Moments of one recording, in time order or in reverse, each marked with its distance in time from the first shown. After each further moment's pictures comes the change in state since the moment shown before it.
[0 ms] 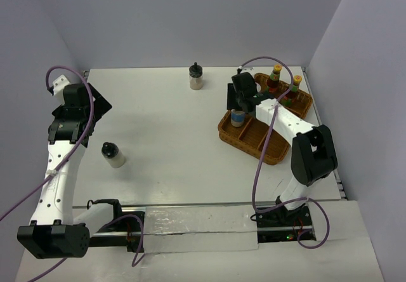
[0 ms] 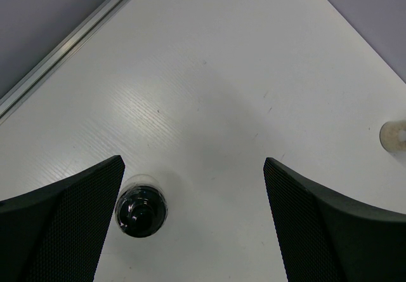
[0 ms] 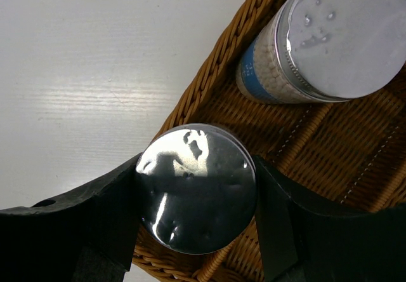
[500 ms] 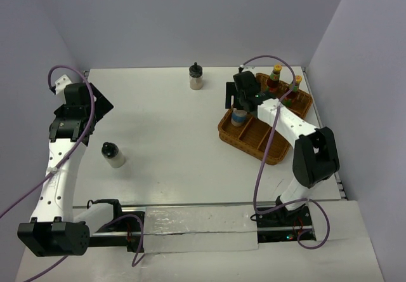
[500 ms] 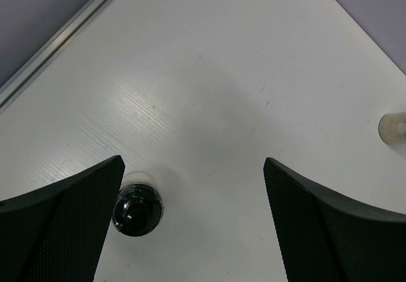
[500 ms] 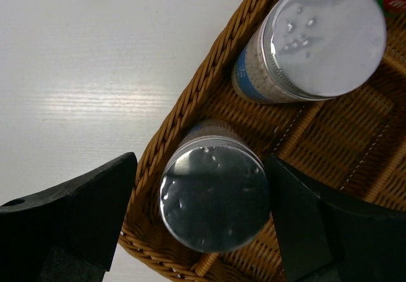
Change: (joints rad) left arm 0.000 0.016 0.000 0.001 0.027 -0.001; right arm -0.004 -0.023 0.005 -0.014 0.001 -0.001
